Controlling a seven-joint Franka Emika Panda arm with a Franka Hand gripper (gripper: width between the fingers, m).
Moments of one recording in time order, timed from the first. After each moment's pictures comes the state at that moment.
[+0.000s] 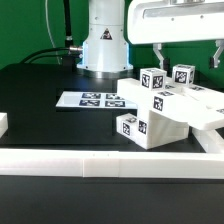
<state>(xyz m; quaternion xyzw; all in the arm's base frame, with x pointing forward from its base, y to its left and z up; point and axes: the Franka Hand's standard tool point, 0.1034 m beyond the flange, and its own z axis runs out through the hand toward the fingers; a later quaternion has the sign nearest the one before) 0.535 0.113 0.124 -0.98 0.19 -0.03 0.06</state>
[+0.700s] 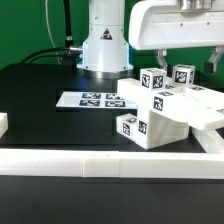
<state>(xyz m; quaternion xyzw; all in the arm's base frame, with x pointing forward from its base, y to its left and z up) 0.536 0.113 0.115 -0.99 -0.10 -0.04 0.03</state>
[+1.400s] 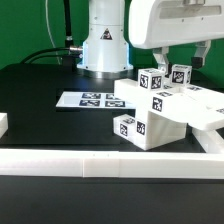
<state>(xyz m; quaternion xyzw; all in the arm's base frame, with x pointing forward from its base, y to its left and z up) 0.544 0.101 0.123 -0.95 -0.31 -0.03 0.02</state>
